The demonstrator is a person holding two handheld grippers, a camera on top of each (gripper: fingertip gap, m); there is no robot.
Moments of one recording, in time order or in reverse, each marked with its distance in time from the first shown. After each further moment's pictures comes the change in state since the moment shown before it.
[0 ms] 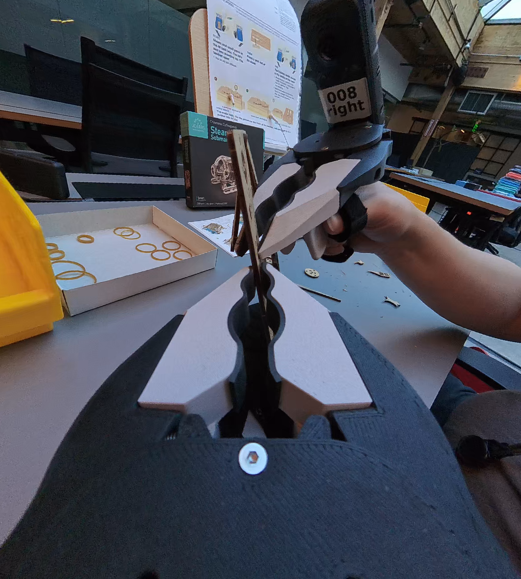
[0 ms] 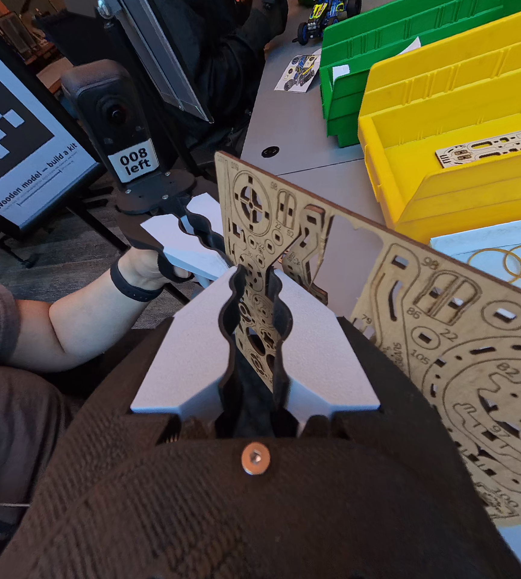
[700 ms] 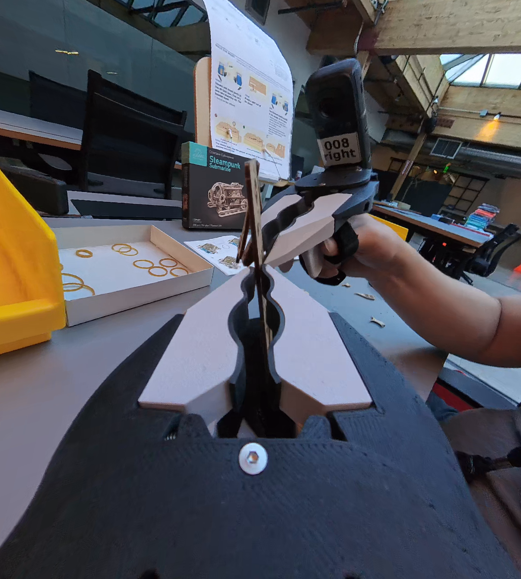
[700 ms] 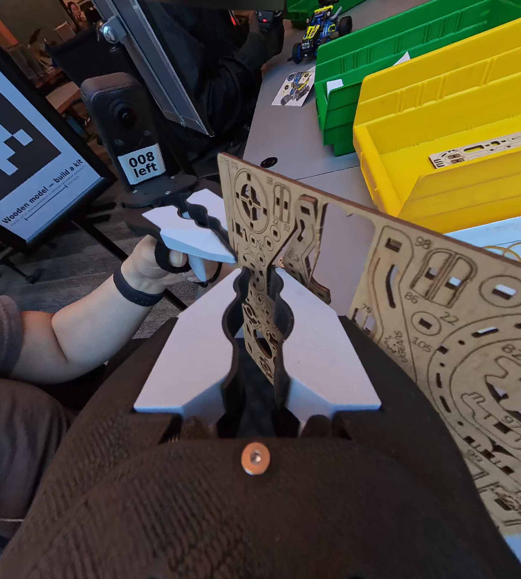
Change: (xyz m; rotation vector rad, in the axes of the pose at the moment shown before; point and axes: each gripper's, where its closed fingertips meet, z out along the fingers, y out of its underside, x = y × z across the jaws) left arm -0.003 -0.015 -0.010 0.090 0.031 -0.048; right arm -0.001 -0.001 -0.004 0.045 0.006 0.024
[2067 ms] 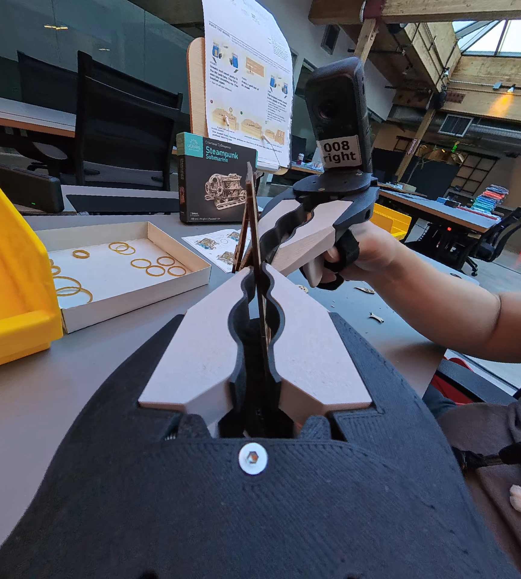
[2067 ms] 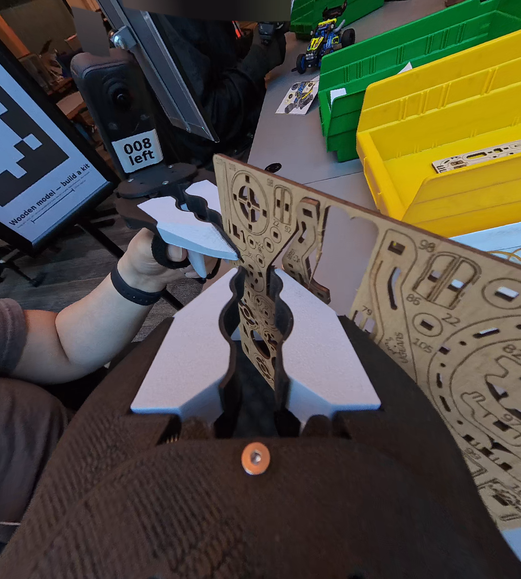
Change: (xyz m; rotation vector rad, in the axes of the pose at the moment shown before) left arm 0.005 -0.007 0.007 -0.055 -0.002 0.012; right arm -0.003 0.000 -0.001 0.026 -0.012 -0.006
